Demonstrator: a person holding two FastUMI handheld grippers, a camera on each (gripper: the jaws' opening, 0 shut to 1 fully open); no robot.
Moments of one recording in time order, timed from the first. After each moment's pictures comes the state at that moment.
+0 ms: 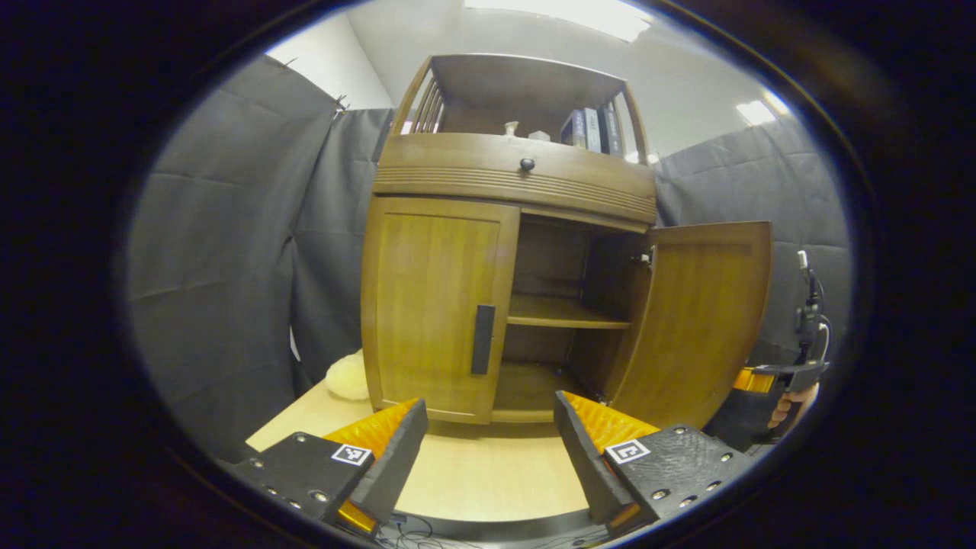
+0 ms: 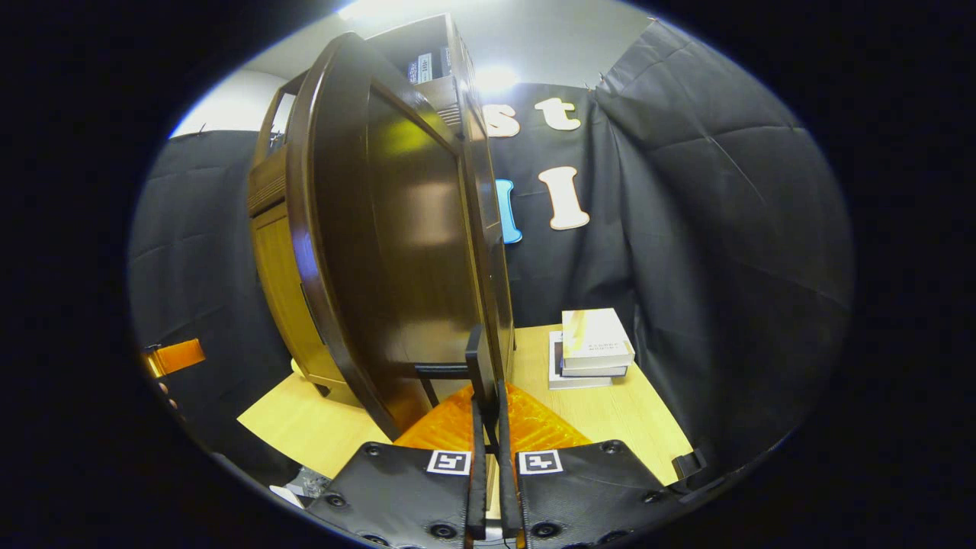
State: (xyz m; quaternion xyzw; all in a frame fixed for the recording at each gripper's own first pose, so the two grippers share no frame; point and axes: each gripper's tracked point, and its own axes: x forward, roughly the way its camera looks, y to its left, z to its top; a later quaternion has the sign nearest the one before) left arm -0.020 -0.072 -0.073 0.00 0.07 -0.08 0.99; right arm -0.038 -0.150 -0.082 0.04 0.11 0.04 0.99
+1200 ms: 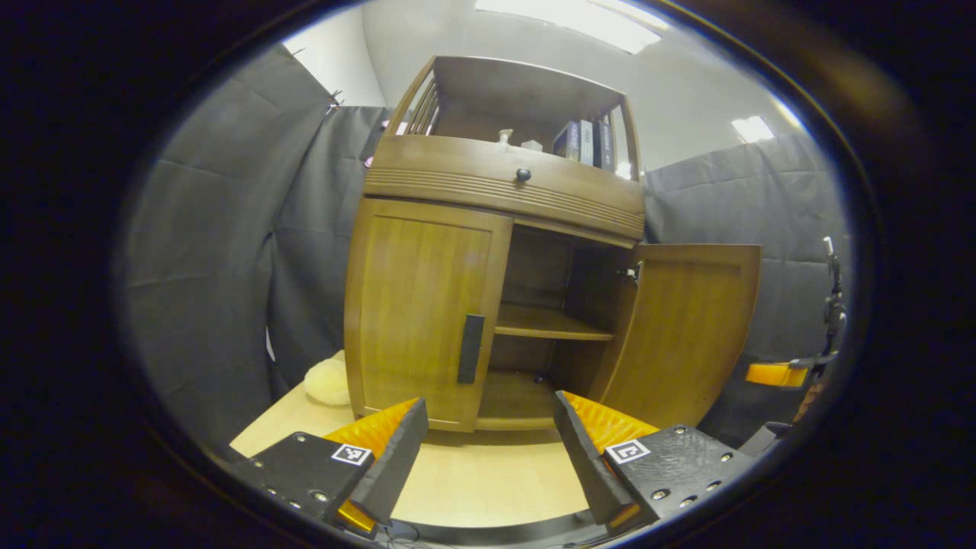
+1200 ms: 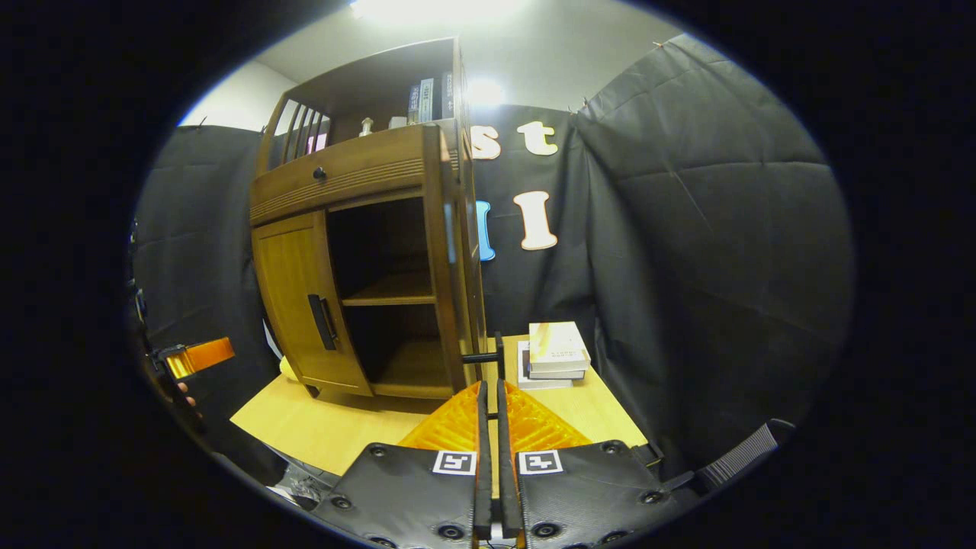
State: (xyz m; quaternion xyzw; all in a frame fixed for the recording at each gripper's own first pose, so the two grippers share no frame) left arm -0.015 -0.071 -0.068 -0.02 0.06 -0.13 0.99; right arm -0.142 -0.129 -0.028 0.01 0.09 -0.04 1.00
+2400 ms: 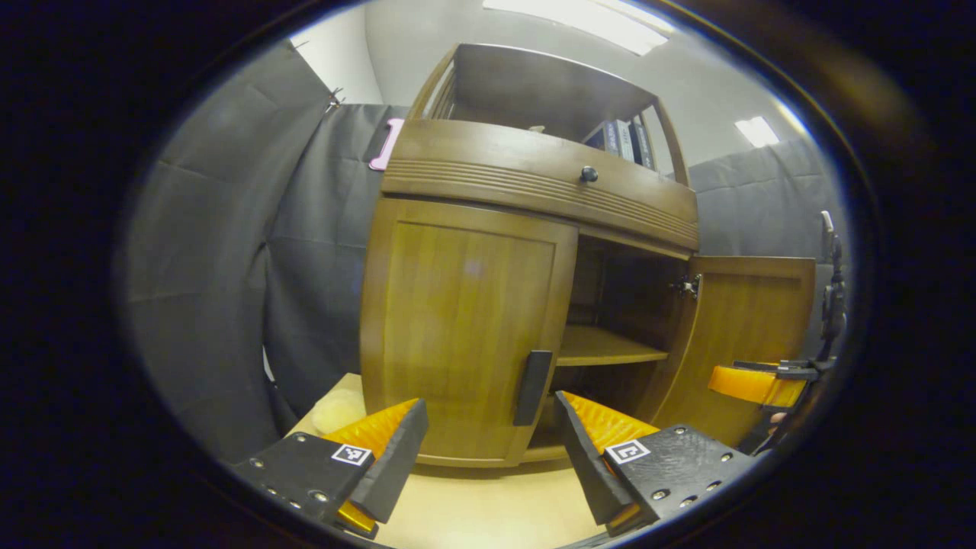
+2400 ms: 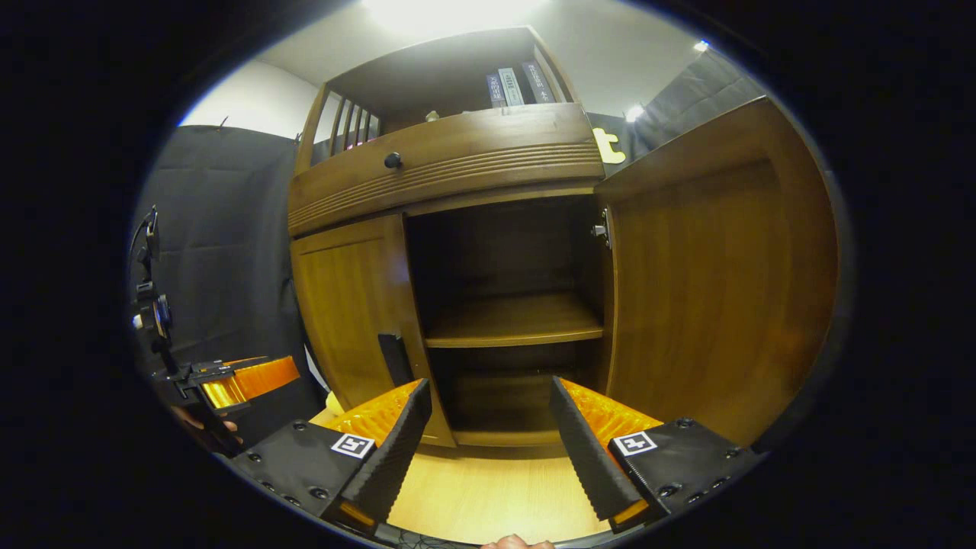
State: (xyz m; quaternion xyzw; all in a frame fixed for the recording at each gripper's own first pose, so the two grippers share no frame) left arm 0.107 -0.096 -0.052 0.00 0.05 -0.14 0.99; right arm 0.009 0.026 -0.023 0.02 0.04 0.05 1.00
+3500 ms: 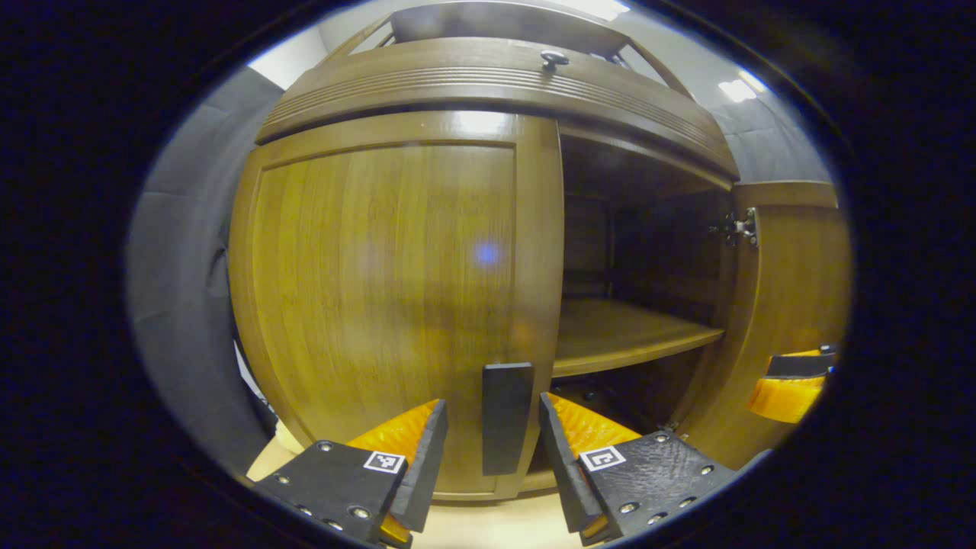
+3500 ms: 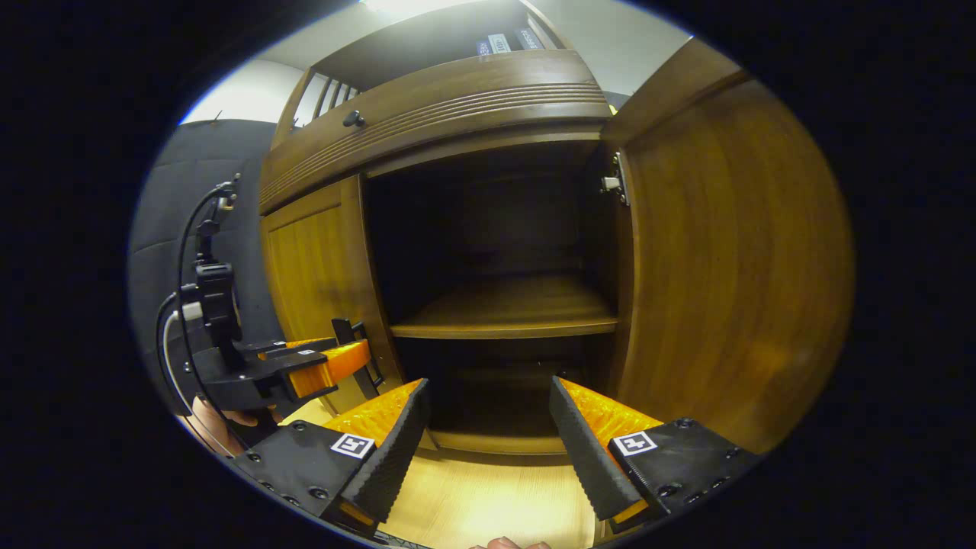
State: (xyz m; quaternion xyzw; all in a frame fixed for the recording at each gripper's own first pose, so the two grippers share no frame) left arm 0.241 -0.185 -0.117 0.06 0.08 -0.12 0.99; right arm 0.076 0.015 -0.055 0.01 0.08 0.08 0.99
